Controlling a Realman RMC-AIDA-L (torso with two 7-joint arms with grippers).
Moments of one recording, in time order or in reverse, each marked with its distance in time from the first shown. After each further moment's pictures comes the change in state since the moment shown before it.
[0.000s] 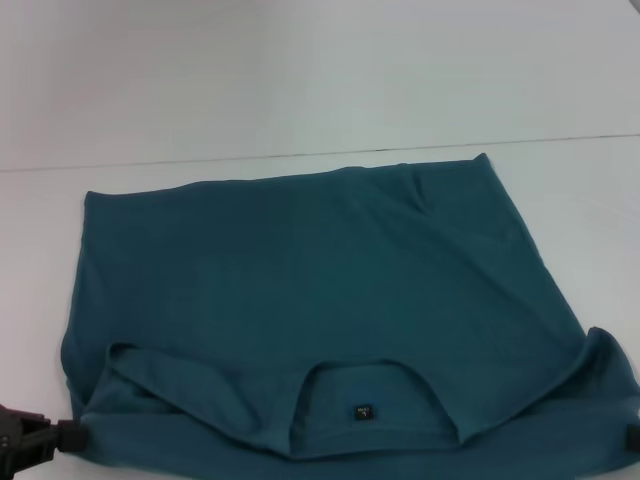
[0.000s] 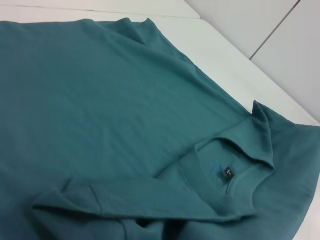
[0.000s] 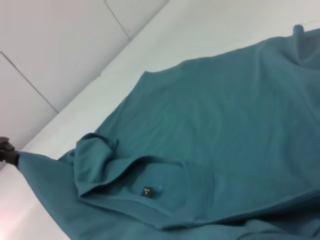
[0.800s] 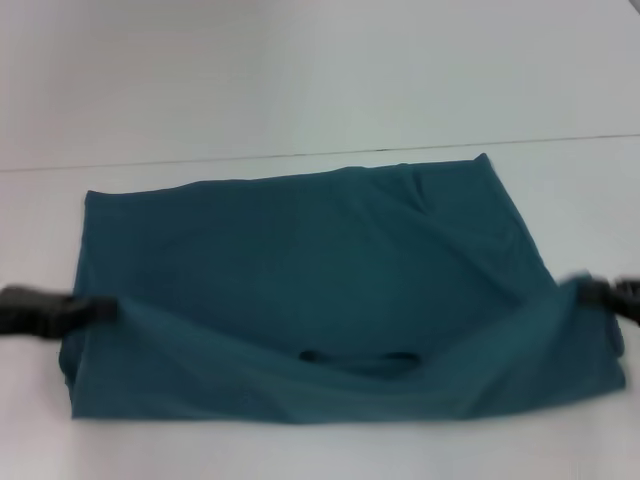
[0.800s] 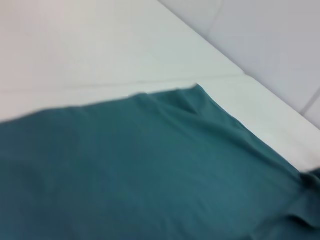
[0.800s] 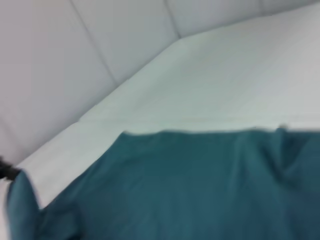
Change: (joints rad) left arm -0.160 0.010 -0.040 -0.139 -0.031 -0.289 -0.038; right arm 0.237 0.001 0.059 0.013 0.003 0.161 0.048
